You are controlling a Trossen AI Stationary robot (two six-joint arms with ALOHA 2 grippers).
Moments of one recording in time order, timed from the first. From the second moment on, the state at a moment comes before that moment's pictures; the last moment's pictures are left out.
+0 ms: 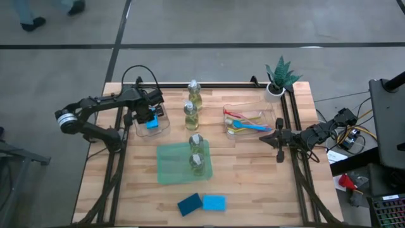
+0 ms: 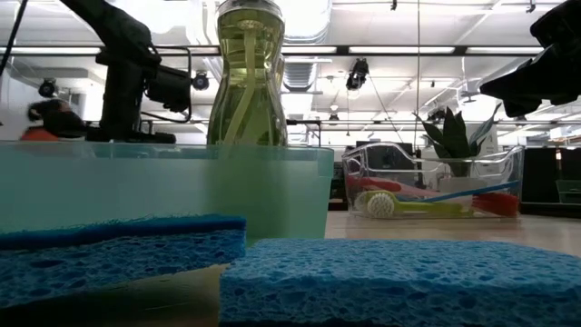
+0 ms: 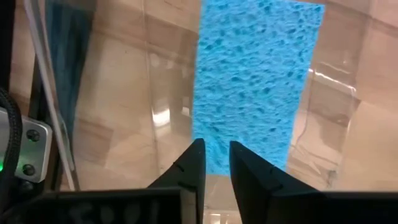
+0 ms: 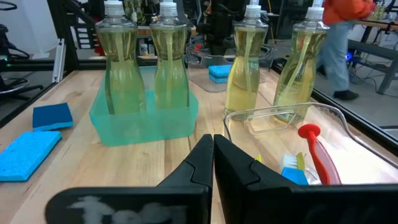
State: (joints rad) left arm 0.64 1.31 0.81 -1.03 -0.08 -1.30; right arm 0.50 0.02 0.10 -0.26 0.60 0.12
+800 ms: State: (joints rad) left arm 0.44 1.18 0.99 -1.03 -0.08 -1.14; right arm 0.50 0.02 0.10 -0.26 0.60 0.12
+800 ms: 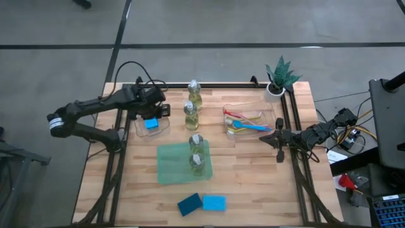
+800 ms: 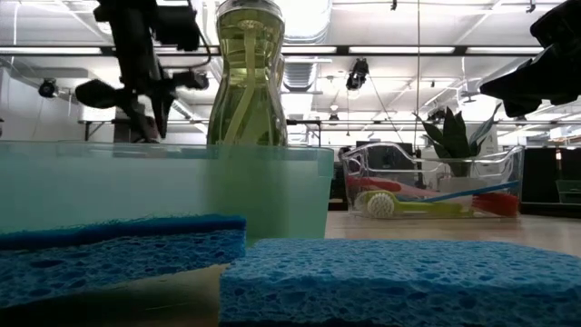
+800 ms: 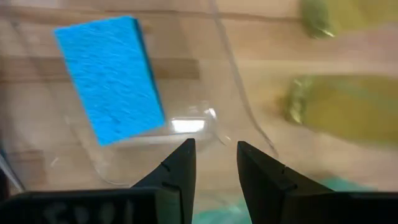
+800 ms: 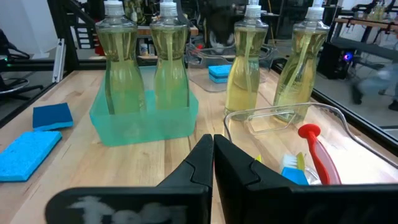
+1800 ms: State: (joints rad) left arm -0.30 1.07 1.00 -0.87 -0.15 -0.94; right arm 0.50 0.02 0.10 -0.26 0.60 0.12
